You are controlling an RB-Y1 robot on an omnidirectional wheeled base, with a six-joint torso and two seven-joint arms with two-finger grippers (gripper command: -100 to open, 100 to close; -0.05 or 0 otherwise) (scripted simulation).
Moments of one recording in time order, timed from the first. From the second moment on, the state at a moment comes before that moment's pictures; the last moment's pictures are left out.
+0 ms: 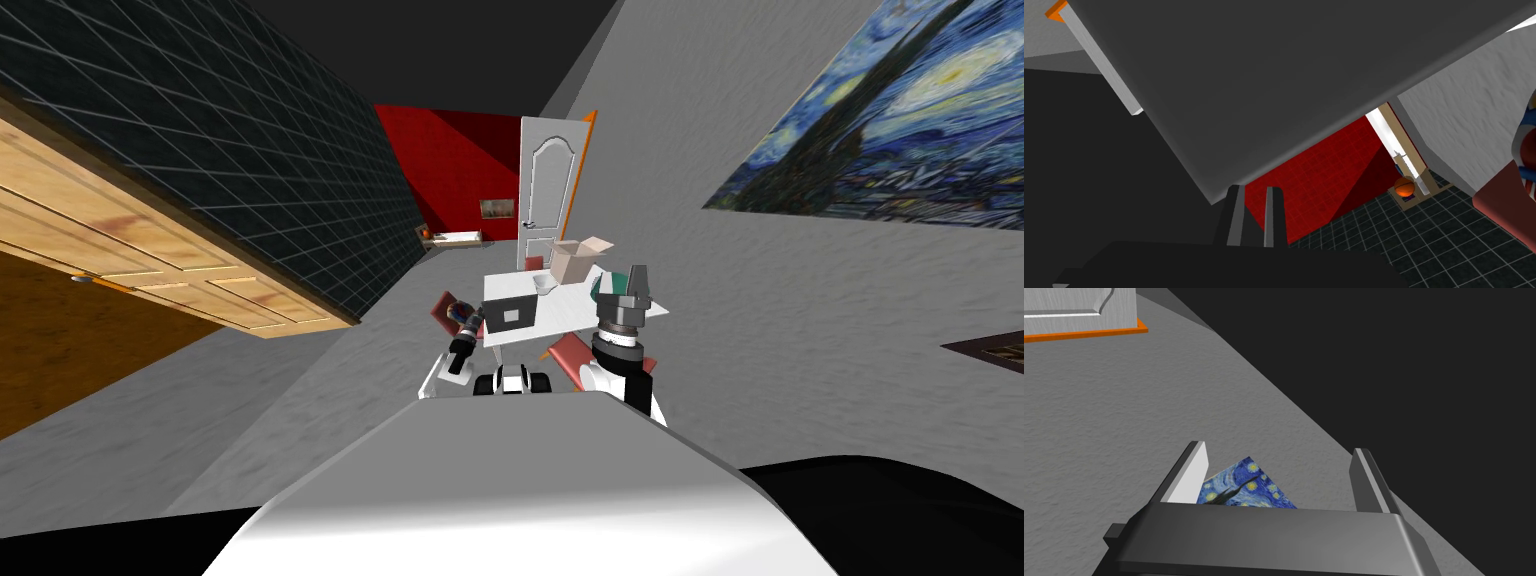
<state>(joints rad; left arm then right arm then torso) 0.25 0.10 -0.23 -1.78 -0.56 0.00 -0.06 0.53 -0.03 0.07 -2.37 -0.06 -0.58 0.17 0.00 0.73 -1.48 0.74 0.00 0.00</state>
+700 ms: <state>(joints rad) 0.12 0.21 -0.26 -1.75 -0.40 0.18 -0.05 0.53 -0.03 0.07 -2.37 -0.06 -0.58 0.17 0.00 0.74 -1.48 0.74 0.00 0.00</state>
